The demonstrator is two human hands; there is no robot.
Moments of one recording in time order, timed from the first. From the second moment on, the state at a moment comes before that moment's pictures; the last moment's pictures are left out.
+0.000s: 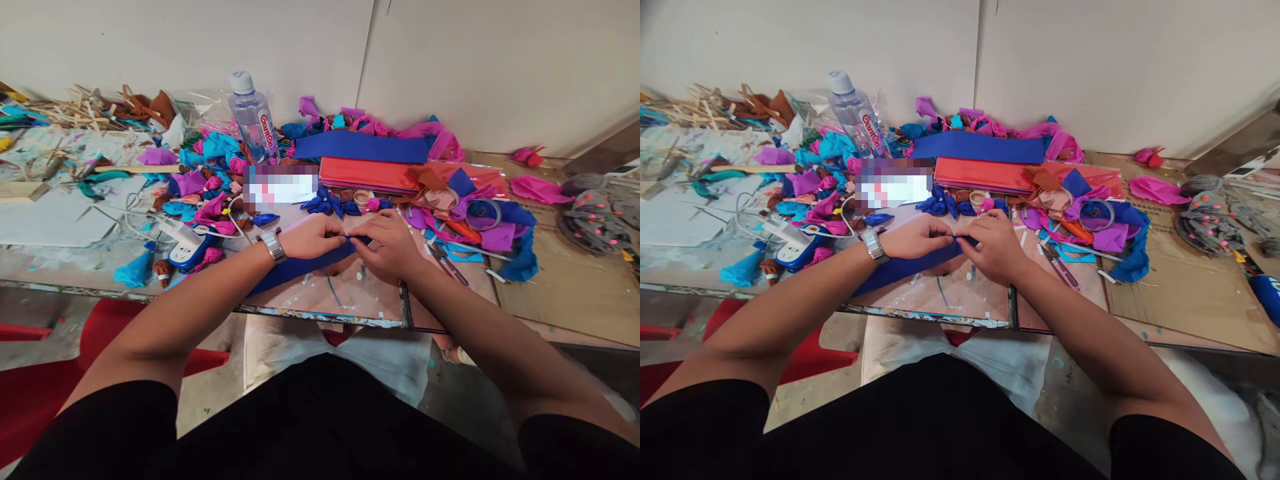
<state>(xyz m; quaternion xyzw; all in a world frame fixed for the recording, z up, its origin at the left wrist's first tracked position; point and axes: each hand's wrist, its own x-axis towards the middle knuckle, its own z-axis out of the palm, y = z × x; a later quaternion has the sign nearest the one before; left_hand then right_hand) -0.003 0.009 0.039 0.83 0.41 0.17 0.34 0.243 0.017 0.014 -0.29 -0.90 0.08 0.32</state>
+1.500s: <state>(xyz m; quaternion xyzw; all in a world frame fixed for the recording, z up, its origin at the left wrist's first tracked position) -0.004 0.017 0.026 0.79 0.40 0.23 0.41 0.241 0.016 0.013 -0.28 -0.90 0.02 0.33</state>
